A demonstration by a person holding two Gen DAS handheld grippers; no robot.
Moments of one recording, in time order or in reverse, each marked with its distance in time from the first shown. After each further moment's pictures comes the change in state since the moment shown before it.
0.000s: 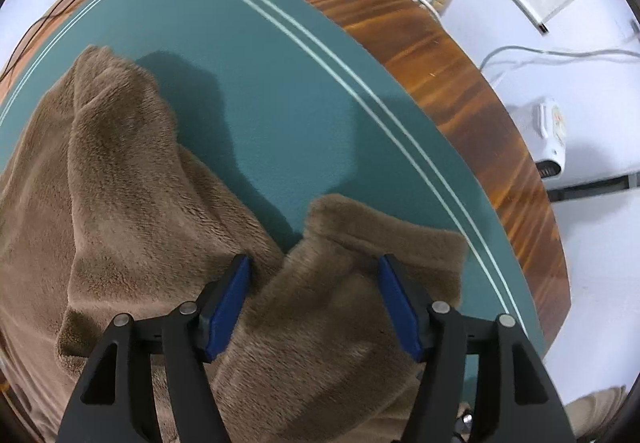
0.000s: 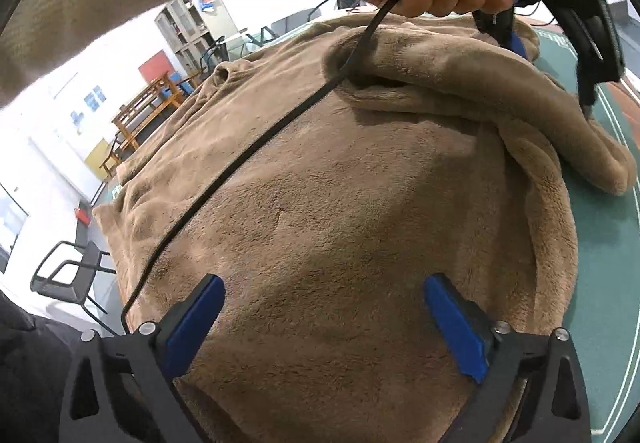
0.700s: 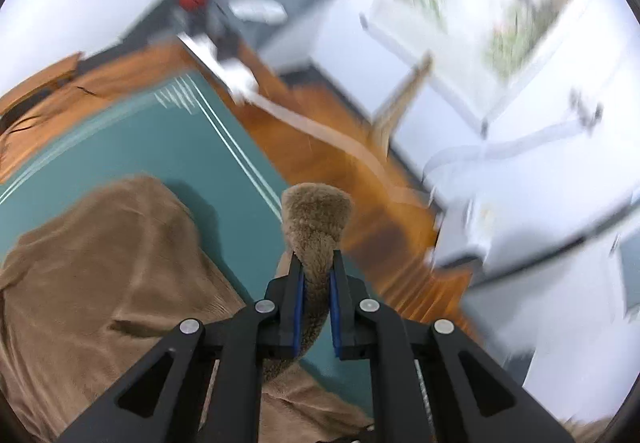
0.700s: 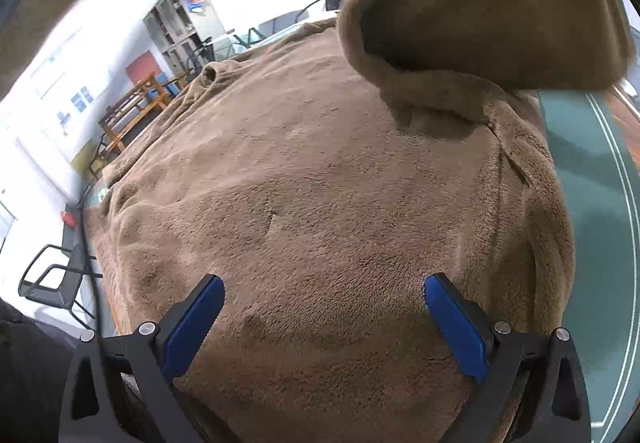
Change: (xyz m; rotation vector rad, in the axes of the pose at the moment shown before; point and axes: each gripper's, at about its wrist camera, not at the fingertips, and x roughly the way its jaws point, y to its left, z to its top) left arm -0.188 0.018 -0.045 -0.167 -0.502 -0.156; right arm 0.004 0.005 0.002 0.024 0.005 -0.081
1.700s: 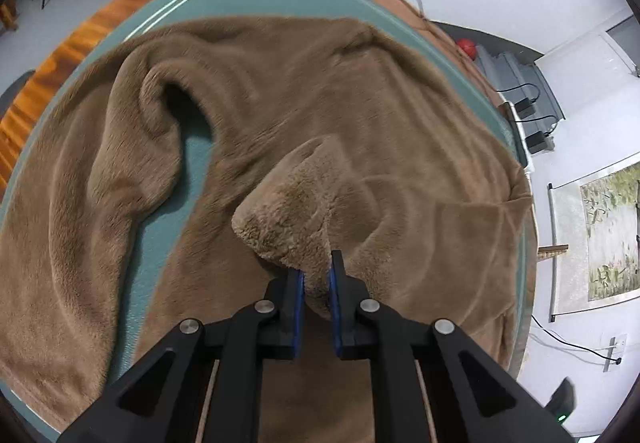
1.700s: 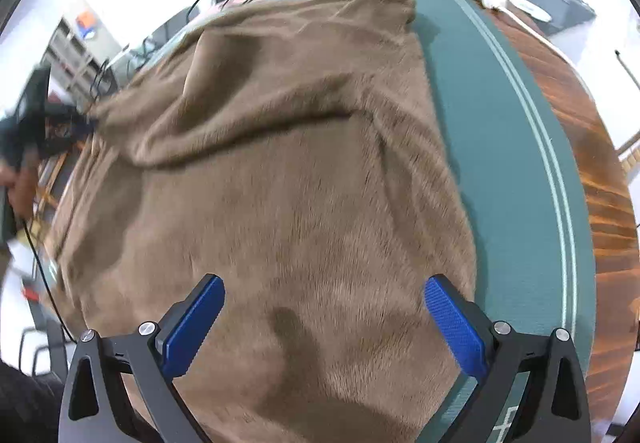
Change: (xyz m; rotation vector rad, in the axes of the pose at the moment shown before) left arm -0.113 0.304 -0.296 -0.825 -0.050 0.282; right arm -0.030 -0.036 0.032 0.278 0.090 -0.227
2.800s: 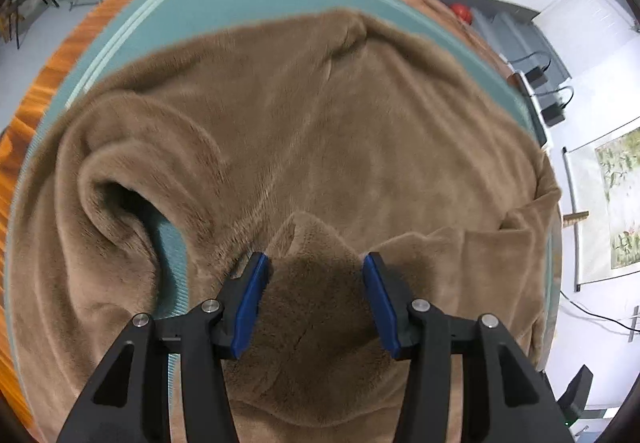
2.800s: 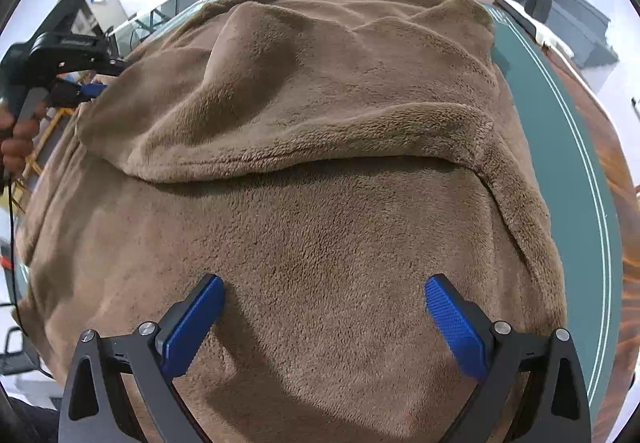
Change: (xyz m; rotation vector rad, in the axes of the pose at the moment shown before) left arm 0.052 -0.032 0.050 0.168 0.062 0.076; right arm 0.053 0.048 0.019 -0.130 0.024 -0.065
